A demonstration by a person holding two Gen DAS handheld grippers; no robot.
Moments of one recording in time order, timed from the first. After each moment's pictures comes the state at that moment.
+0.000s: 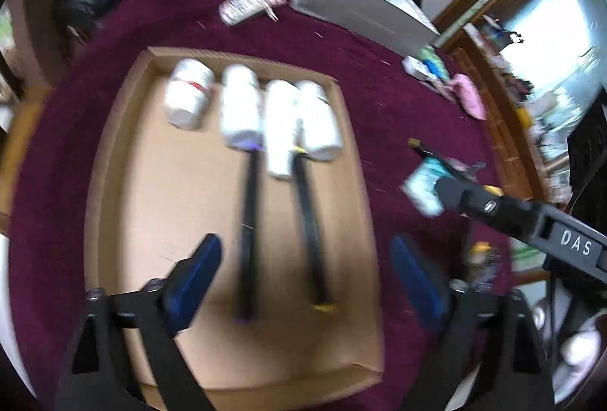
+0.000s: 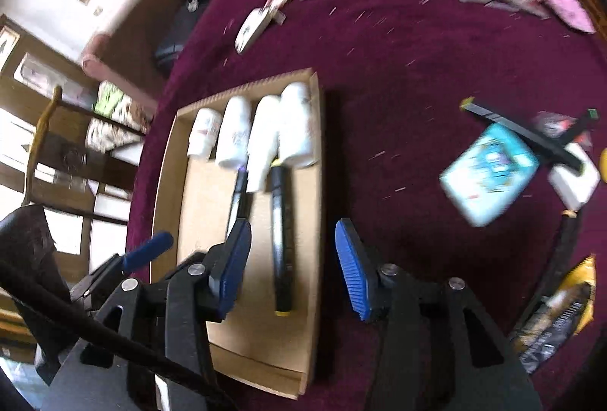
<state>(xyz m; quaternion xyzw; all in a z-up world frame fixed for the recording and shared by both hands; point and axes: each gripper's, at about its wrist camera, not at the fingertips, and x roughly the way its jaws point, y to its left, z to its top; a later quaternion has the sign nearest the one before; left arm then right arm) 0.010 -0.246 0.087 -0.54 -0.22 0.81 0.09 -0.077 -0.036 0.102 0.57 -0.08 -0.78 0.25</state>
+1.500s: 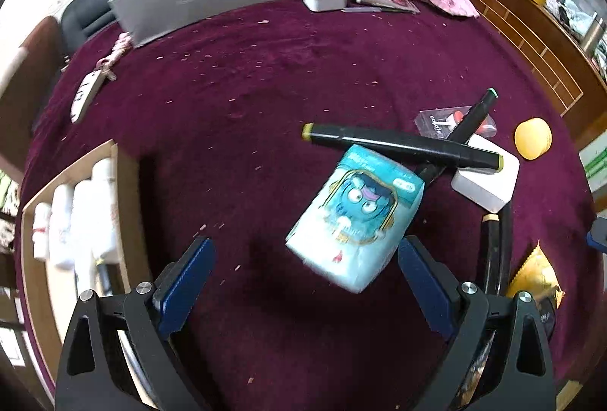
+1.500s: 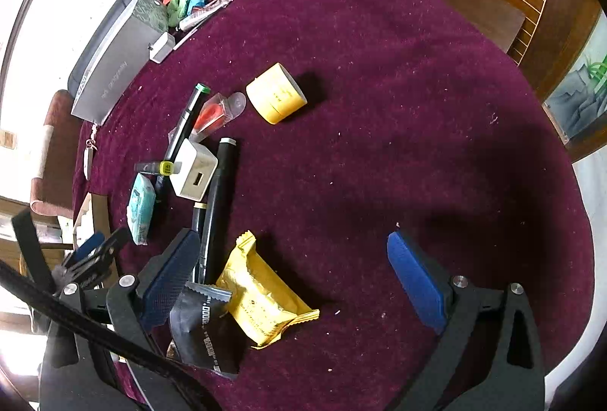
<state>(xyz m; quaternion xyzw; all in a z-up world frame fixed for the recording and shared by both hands) -0.083 -0.023 0.051 -0.55 0.06 0.83 0.07 -0.079 0.277 0.045 0.58 -0.23 -0.78 0.06</state>
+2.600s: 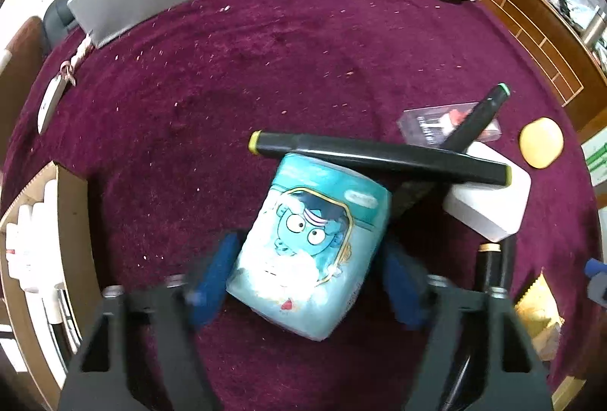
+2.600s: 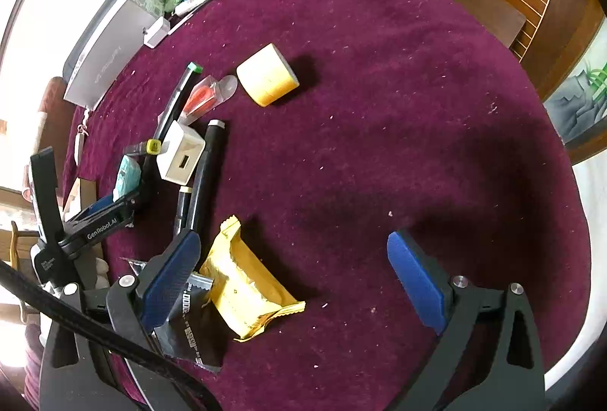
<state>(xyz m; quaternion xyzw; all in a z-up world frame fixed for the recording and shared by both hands) -0.106 0.011 0.030 -0.57 0.06 0.81 0.08 -0.074 0.273 0.035 0.59 -0.21 -0.78 0.06</state>
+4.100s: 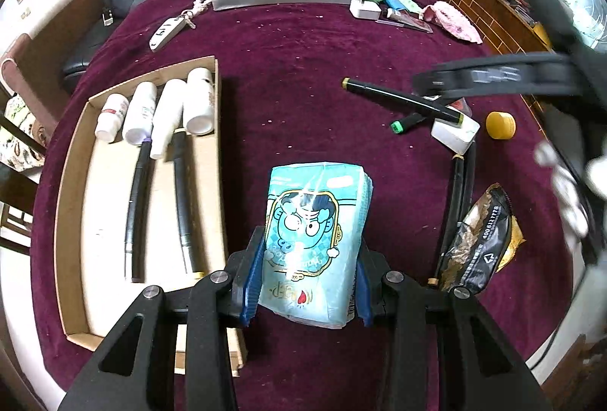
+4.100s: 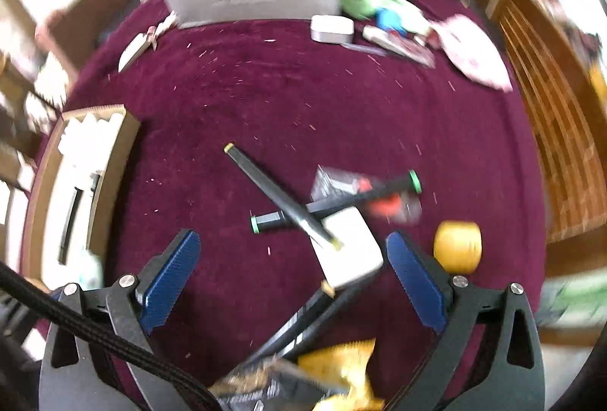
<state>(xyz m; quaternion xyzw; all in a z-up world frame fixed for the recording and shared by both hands) 0.032 -0.066 0.099 -0.55 -0.02 0.84 0.01 -0.155 0.069 0.084 0.55 0.13 -0.80 0.20</state>
